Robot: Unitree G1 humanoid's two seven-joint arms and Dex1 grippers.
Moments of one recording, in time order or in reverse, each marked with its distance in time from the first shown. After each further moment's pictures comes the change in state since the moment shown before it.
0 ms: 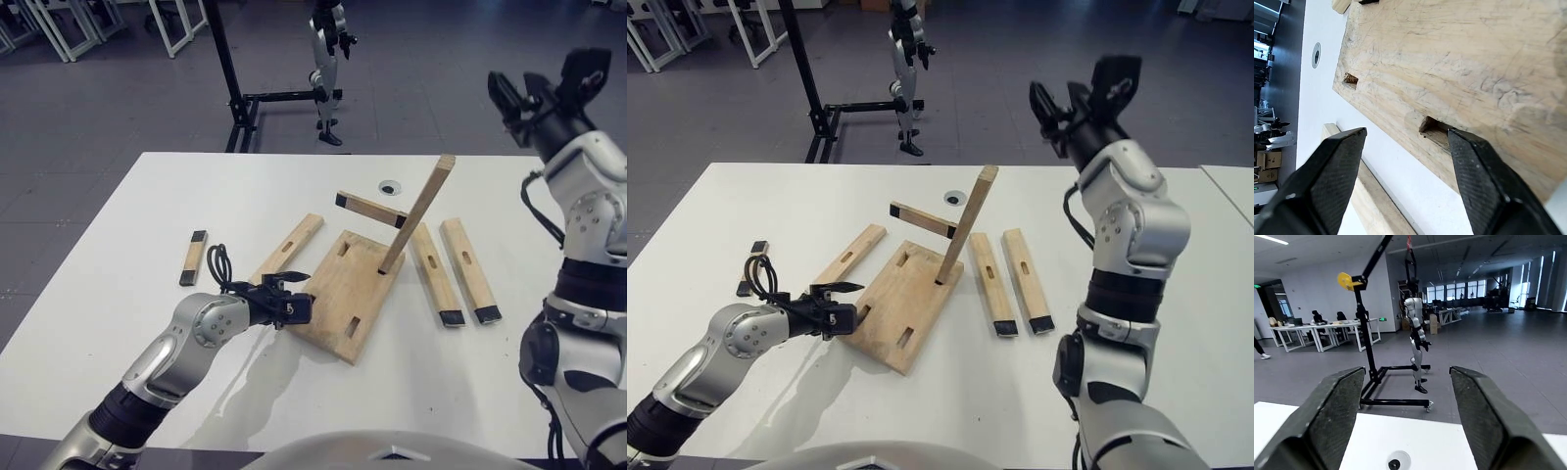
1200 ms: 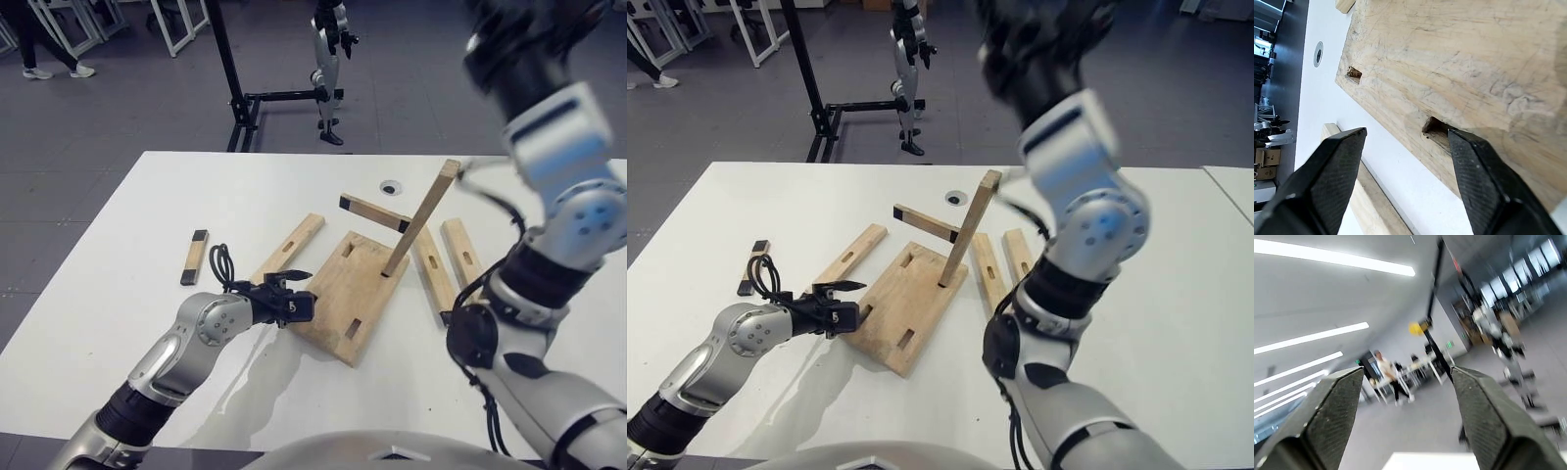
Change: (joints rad) left arm -0.002 -0.035 0.002 0.018 0.010 0.002 0.008; right arm -0.198 0.292 -0.143 -0.256 0.471 0.092 -0.400
